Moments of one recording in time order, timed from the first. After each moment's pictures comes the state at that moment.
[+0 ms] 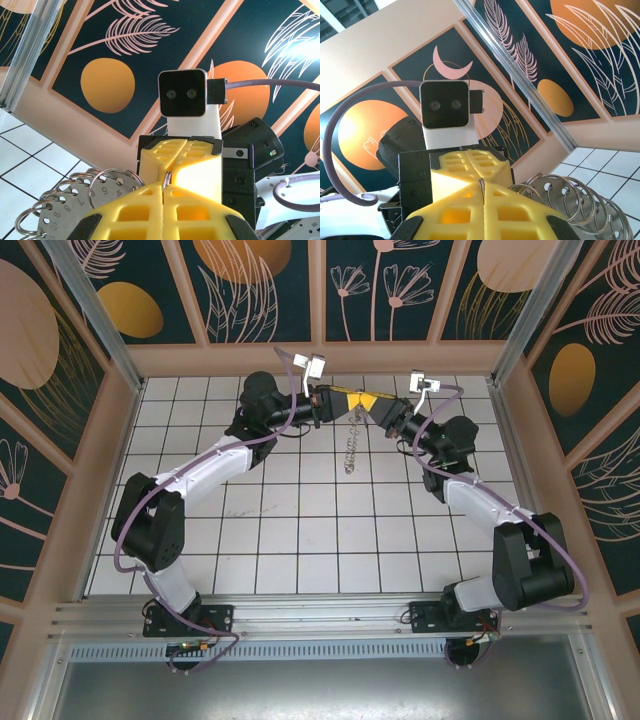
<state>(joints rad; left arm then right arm) -0.57 1.75 1.35 0.60 0.86 -0.75 0.28 1.40 0.80 1.05 -0.79 0.98</state>
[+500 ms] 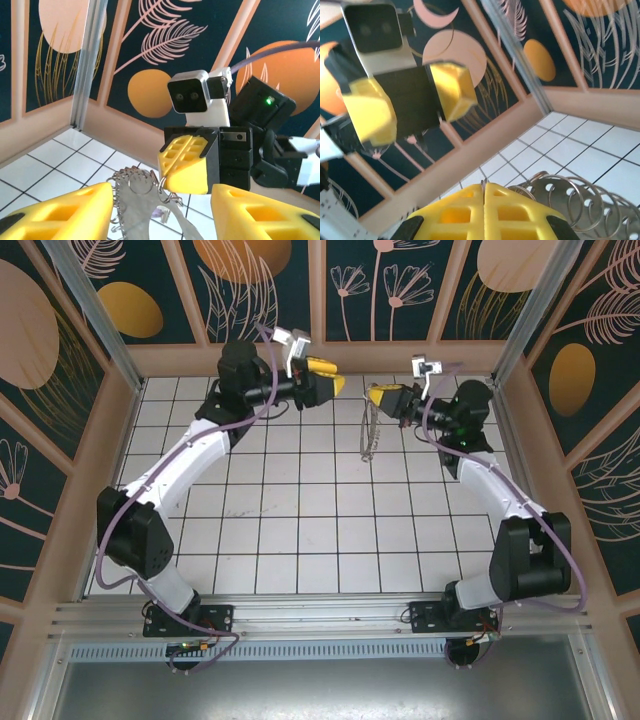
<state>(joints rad) -0.48 1.68 1.58 0.10 0.83 -0.33 0.16 1.45 1.05 0.56 -1.09 0.64</state>
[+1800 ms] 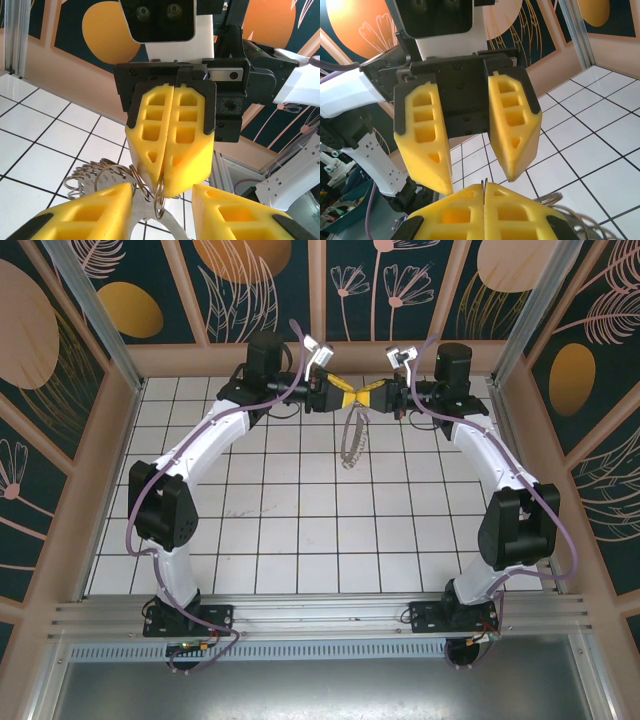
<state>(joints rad) -0.48 1.91 1.78 -0.14 1.09 -0.24 0.18 1.64 1.41 -0.06 -1.33 0.21</state>
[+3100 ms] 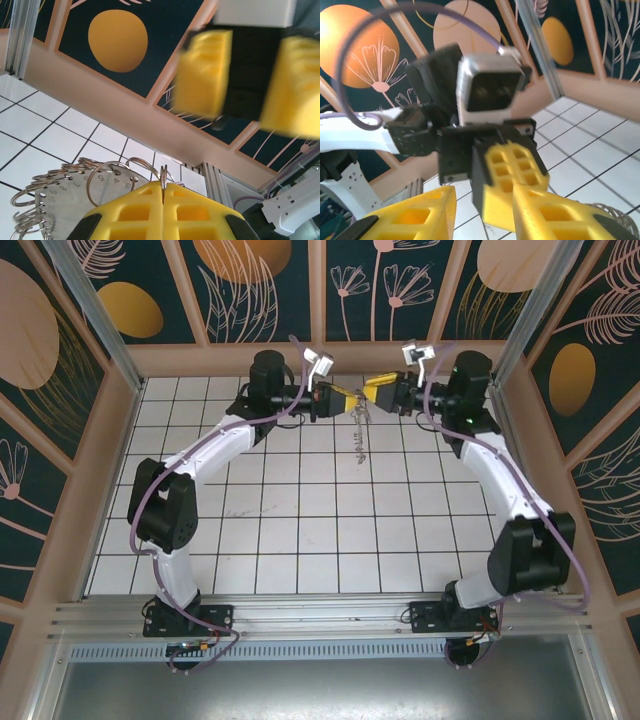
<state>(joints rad) -0.50 1.89 1.56 0.24 1.04 -0.46 0.16 1.44 1.24 0.21 -1.16 0.43</state>
